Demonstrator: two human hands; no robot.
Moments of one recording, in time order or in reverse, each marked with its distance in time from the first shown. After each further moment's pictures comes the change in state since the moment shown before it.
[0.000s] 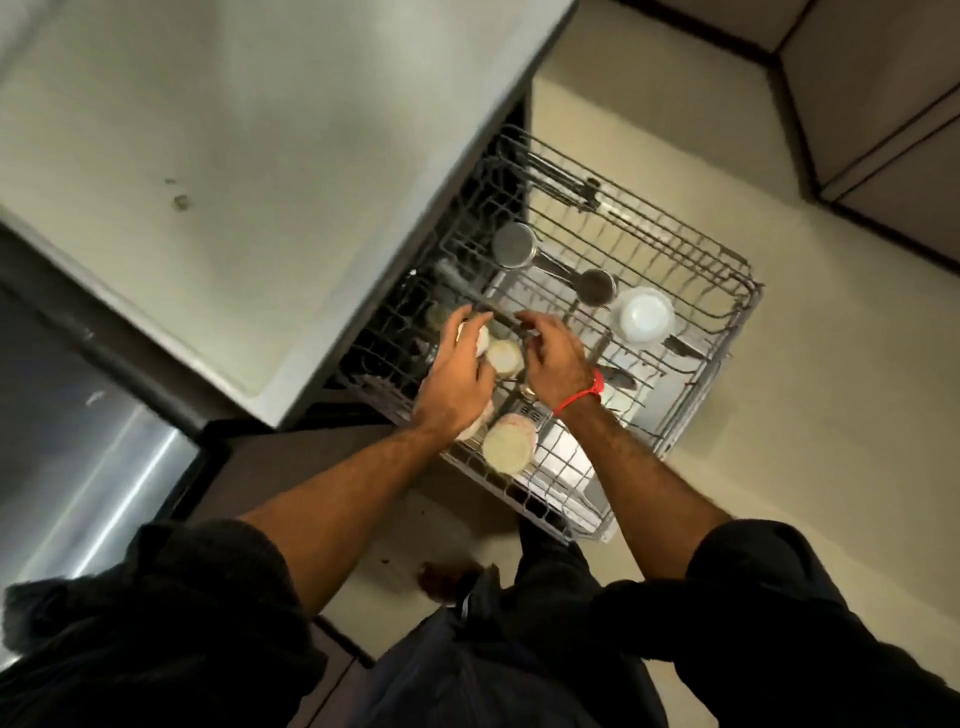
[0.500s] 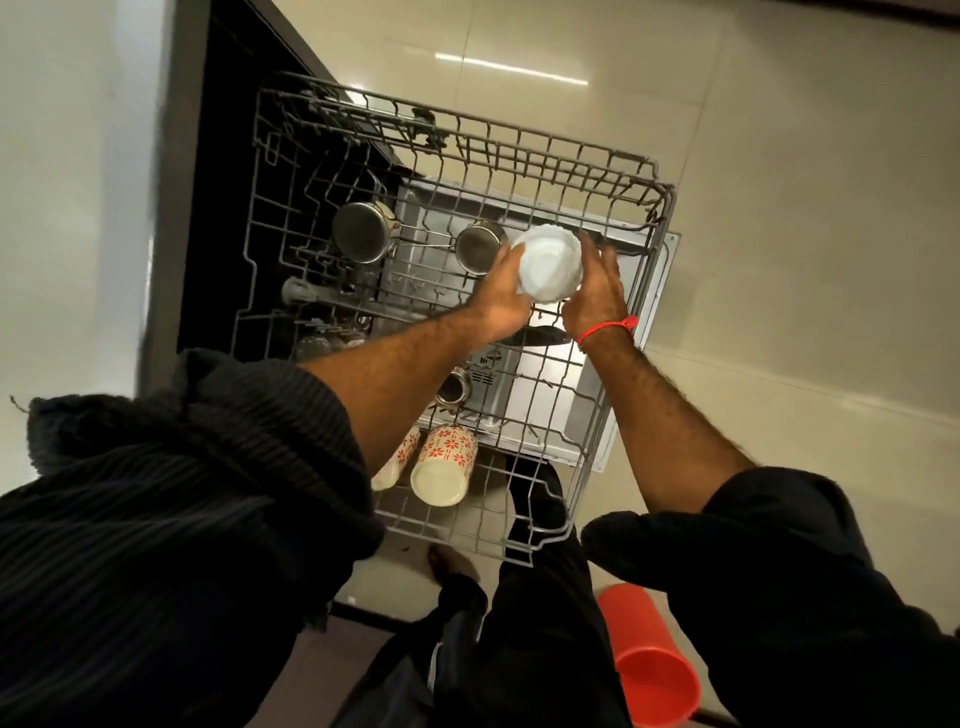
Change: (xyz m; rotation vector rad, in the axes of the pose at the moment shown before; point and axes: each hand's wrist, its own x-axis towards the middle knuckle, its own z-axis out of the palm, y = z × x) left_hand 0.180 0.067 0.199 0.051 -0.647 -0.133; right_hand 0.066 0.176 -0.083 0.075 0.173 0.680
